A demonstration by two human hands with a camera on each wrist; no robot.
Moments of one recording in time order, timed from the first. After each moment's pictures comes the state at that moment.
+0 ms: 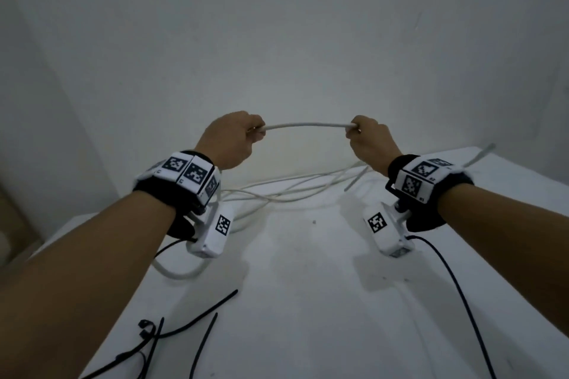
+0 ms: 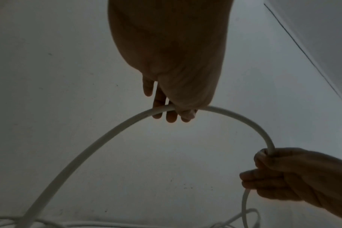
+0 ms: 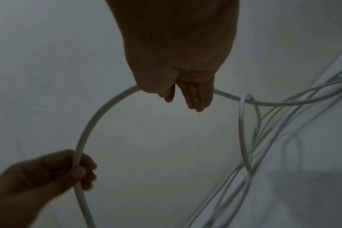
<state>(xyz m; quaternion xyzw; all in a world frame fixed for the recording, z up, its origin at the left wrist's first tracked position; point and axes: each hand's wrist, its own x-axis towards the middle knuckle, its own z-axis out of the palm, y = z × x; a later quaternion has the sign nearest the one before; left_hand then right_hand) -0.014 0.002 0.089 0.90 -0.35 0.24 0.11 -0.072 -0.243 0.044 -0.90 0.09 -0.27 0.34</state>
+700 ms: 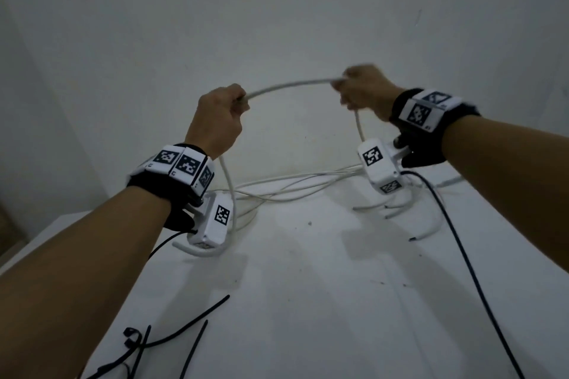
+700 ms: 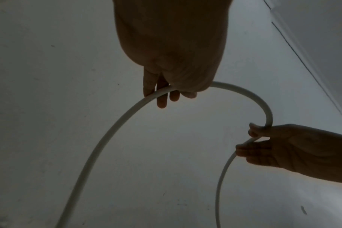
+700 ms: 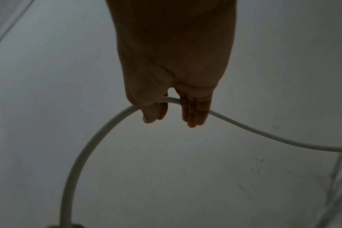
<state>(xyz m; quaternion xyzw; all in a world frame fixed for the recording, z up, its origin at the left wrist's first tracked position) 0.011 -0.002 0.092 0.83 -0.33 0.36 0.28 -0.032 -0.263 0.115 -0.83 0.03 -0.24 0.49</state>
